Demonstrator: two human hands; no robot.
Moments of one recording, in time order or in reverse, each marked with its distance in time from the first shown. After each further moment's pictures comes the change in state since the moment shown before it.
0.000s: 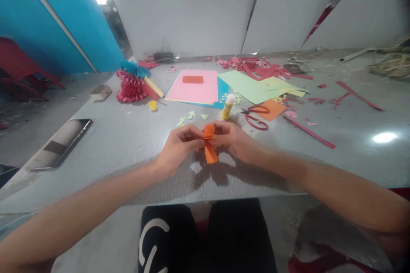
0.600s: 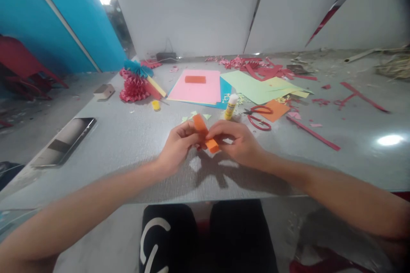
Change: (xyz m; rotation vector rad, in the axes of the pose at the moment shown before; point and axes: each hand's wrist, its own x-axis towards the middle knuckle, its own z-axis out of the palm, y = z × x) left_hand 0.003 -0.001 -0.002 -0.109 -0.018 0.033; right_hand -0.004 0.005 -0.005 -0.604 -0.027 -0.630
